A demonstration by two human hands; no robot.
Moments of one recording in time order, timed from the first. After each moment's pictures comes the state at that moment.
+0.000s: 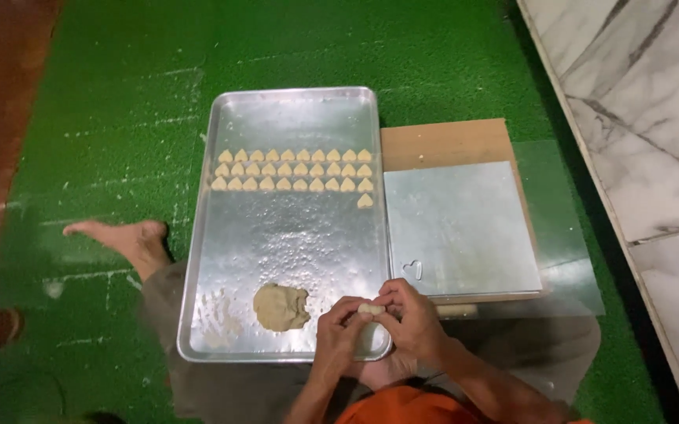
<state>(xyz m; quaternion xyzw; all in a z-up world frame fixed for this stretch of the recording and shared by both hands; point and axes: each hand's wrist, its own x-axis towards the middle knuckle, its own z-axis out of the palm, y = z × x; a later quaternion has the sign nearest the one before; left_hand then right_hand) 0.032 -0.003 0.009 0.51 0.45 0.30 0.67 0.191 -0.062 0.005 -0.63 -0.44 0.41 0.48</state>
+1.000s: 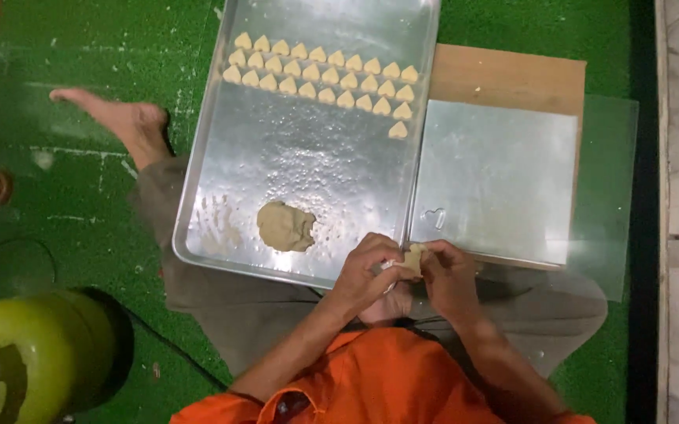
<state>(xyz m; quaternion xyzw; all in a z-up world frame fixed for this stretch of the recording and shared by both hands) 0.053 -0.011 -0.021 0.67 0.26 0.44 0.54 0.213 -0.092 -0.072 -0.59 -0.24 0.47 0.60</state>
